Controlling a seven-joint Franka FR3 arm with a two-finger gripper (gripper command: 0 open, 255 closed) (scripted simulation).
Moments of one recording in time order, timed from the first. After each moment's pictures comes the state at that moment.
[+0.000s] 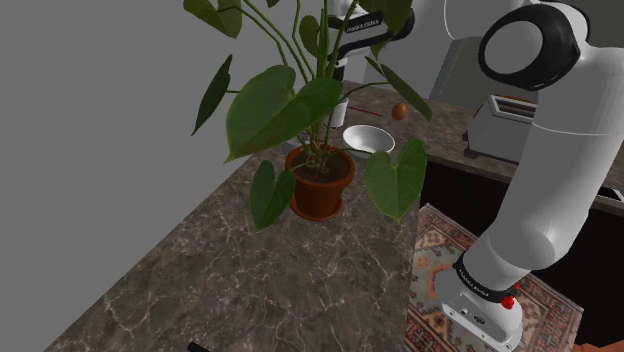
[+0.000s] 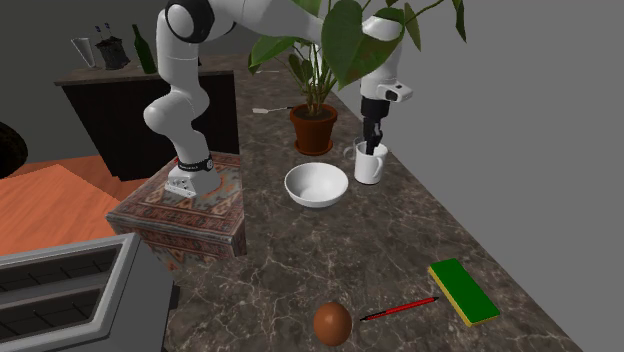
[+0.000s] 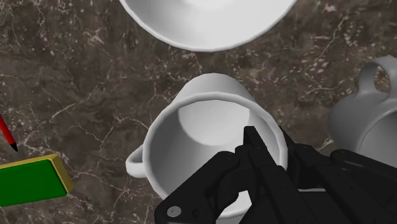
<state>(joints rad) -0.05 0.32 0.01 -1.64 -0.08 1.97 -0.26</state>
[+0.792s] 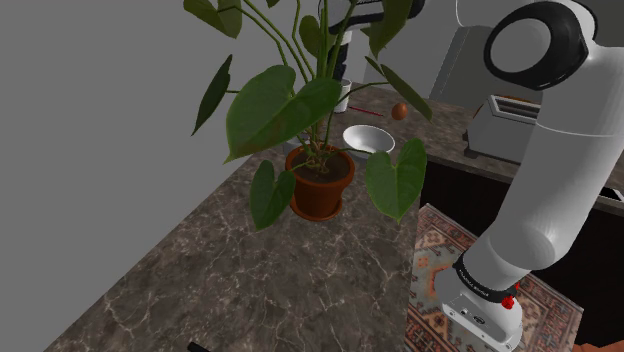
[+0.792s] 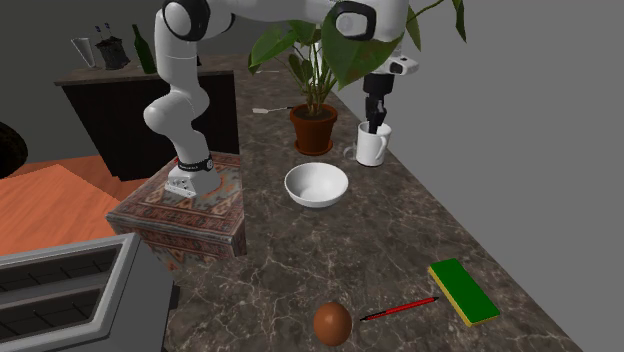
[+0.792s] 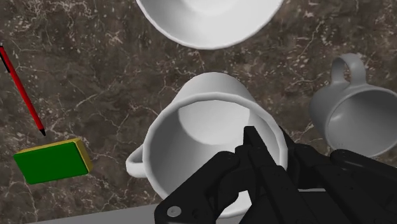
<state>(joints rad) -0.05 0.29 0.01 -1.51 -0.07 1.82 -0.27</state>
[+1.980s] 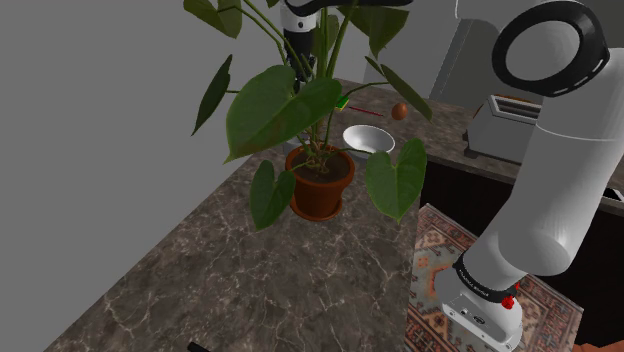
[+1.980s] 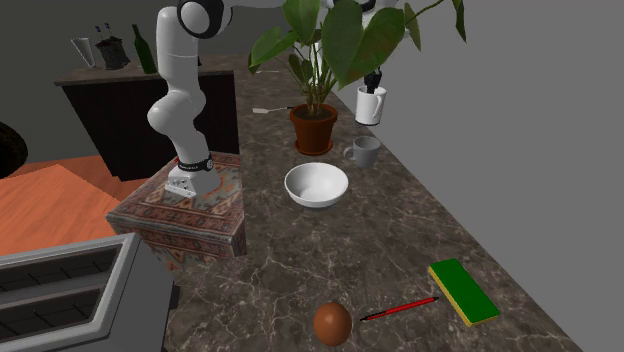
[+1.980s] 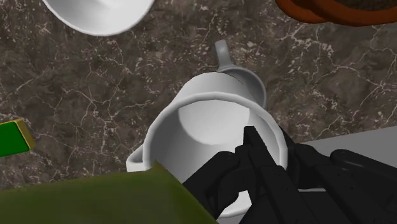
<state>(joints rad) 0.13 0.28 0.11 -1.40 -0.10 1.68 -0.01</state>
